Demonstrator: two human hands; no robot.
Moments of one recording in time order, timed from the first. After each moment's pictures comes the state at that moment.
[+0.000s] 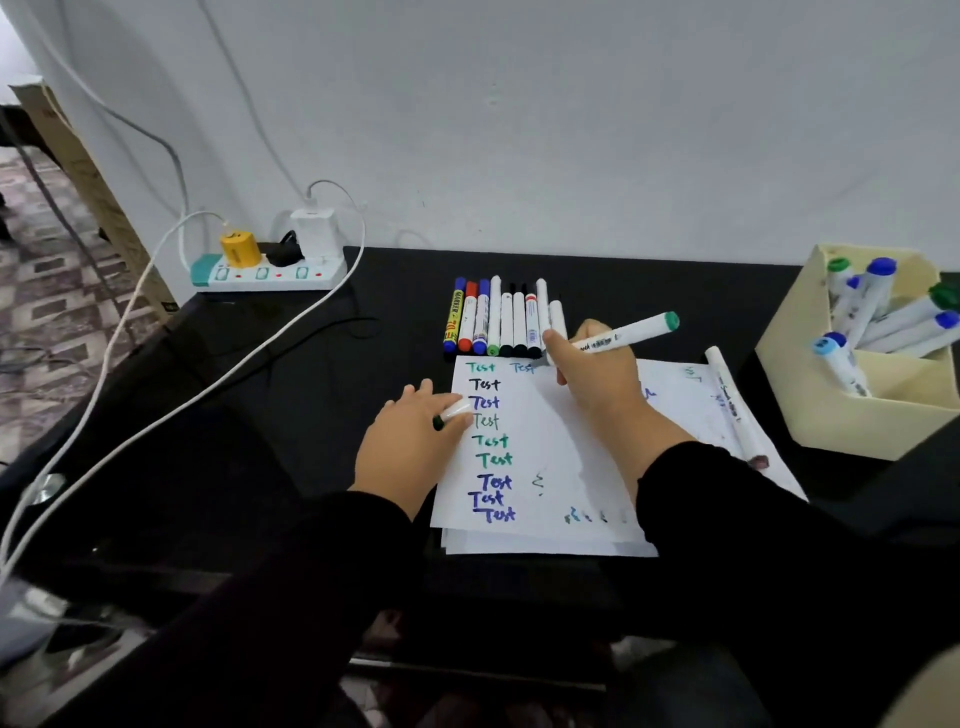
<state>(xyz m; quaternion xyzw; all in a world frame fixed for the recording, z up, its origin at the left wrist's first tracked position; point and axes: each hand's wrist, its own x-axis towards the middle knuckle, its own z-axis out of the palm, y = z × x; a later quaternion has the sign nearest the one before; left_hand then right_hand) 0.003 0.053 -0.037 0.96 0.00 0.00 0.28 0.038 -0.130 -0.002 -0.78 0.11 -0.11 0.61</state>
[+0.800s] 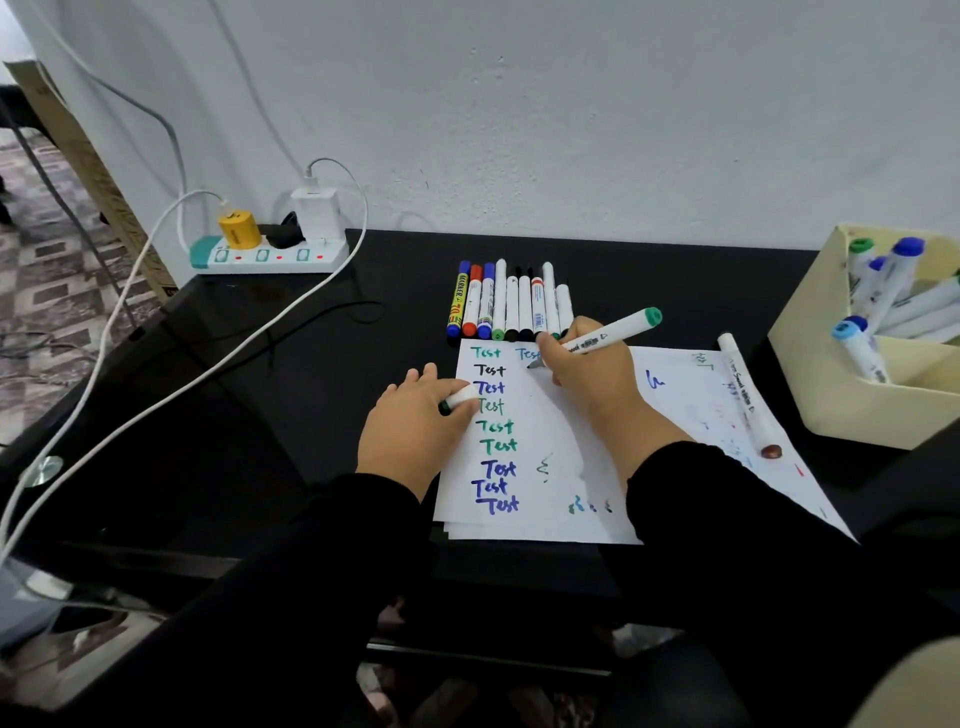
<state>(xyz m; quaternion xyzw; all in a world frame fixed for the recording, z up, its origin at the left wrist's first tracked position) 0.003 0.051 -0.038 0.96 0.00 -0.01 0.27 0.041 -0.123 -0.019 -0.82 0.09 -0.09 0.55</state>
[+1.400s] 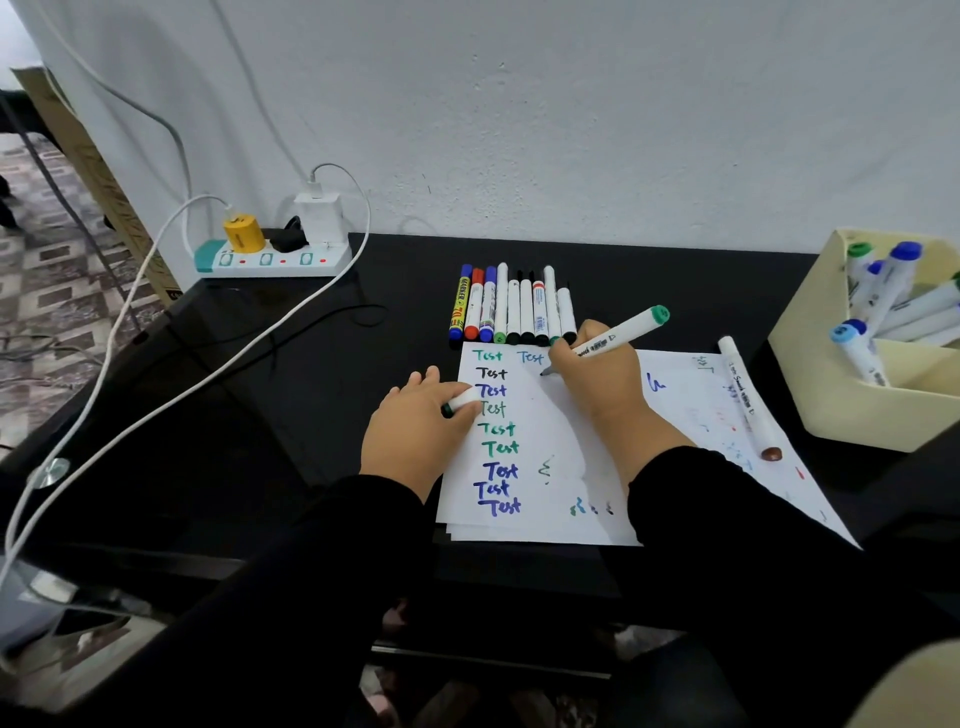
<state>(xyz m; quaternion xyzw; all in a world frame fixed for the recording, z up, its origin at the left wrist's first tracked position) 0.001 0.050 -0.035 0.96 0.00 -0.01 0.28 0.035 -0.125 -0.015 -0.82 0.10 -0.12 0.55</state>
